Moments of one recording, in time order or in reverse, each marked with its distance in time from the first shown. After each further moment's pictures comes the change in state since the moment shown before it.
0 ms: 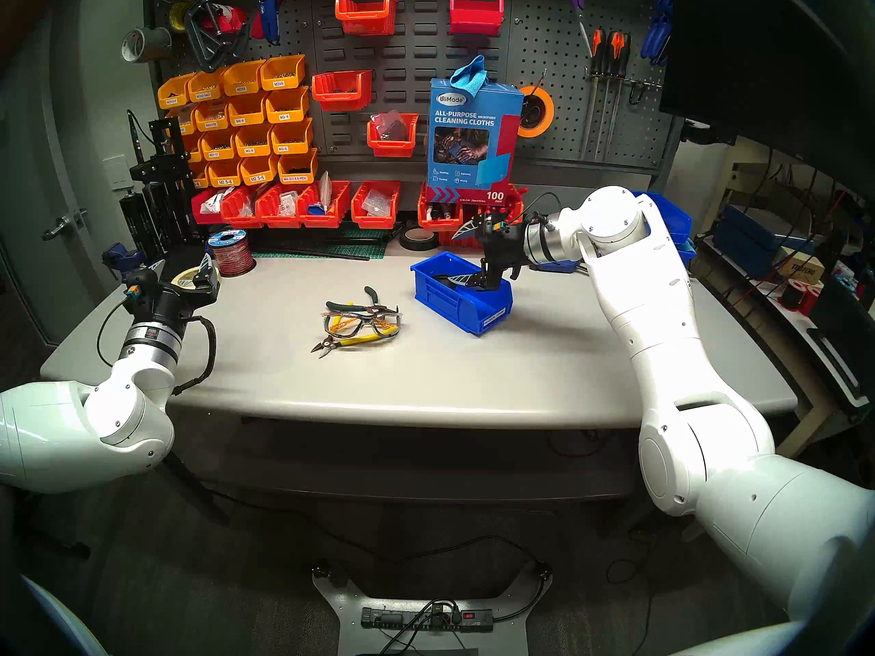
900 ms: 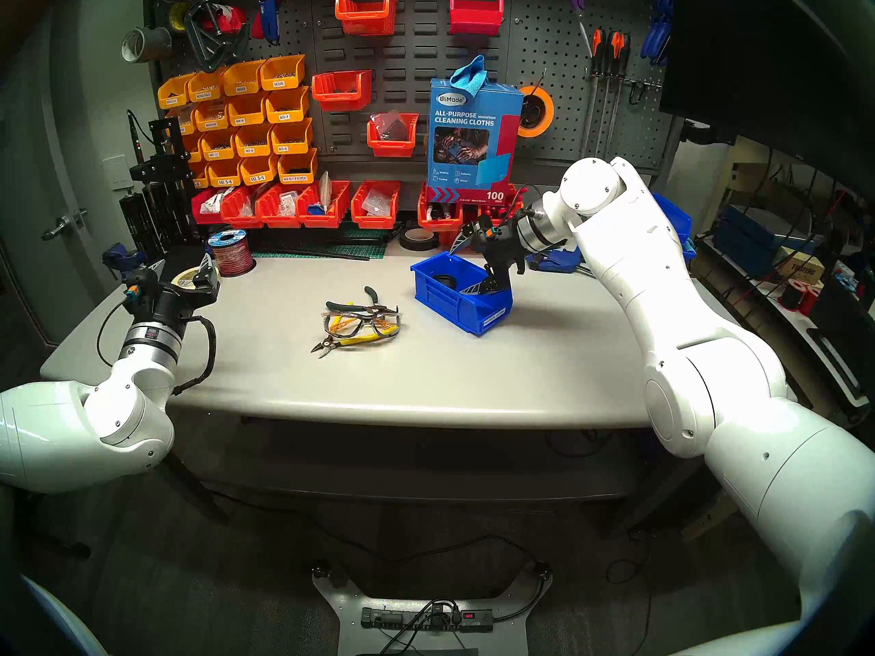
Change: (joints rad) left arm -0.005 0.000 0.005 0.000 -0.001 0.000 0.000; right arm 0.226 -0.031 -0.138 0.303 -0.086 -0.186 0.116
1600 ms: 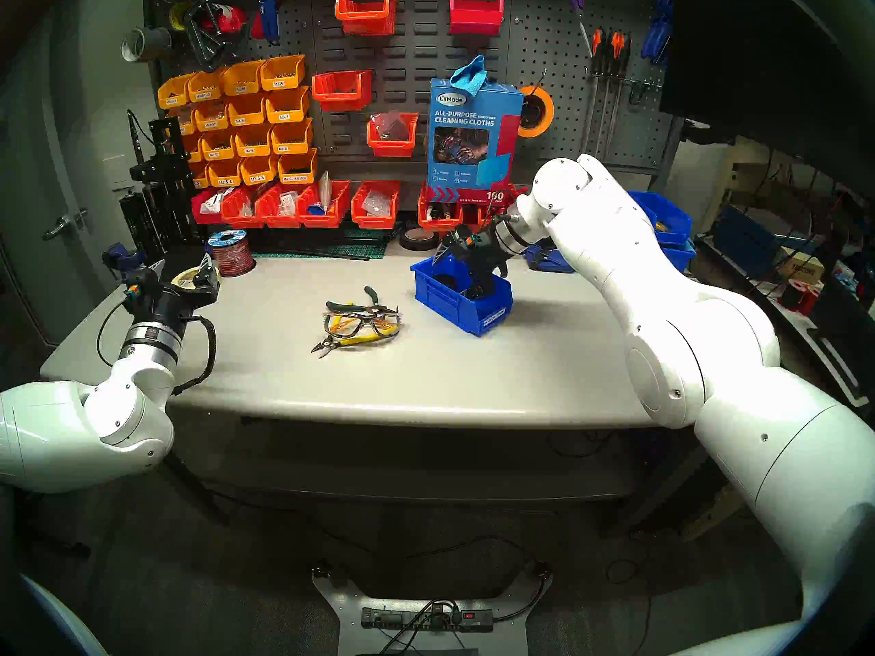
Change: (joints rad) left arm -0.007 0.000 0.007 0.000 -0.001 0.000 0.000; right arm 0.122 -0.079 -0.059 0.238 -0.031 -0.116 -0.024
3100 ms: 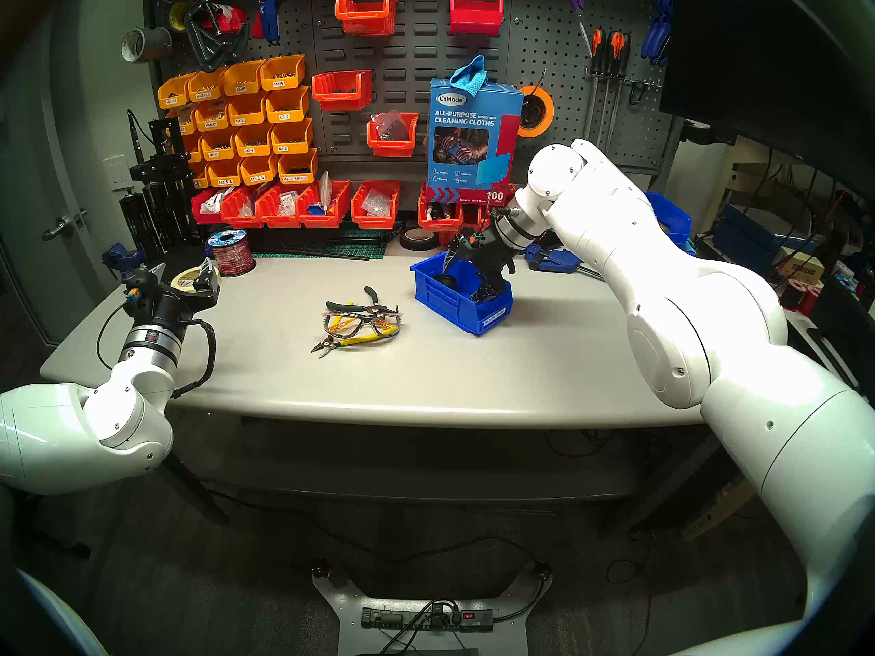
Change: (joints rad) left arm -0.060 0.000 0.073 -0.002 -0.005 -0.001 -0.004; right arm 0.073 -0.003 -0.094 0.084 -0.002 0.055 0.066
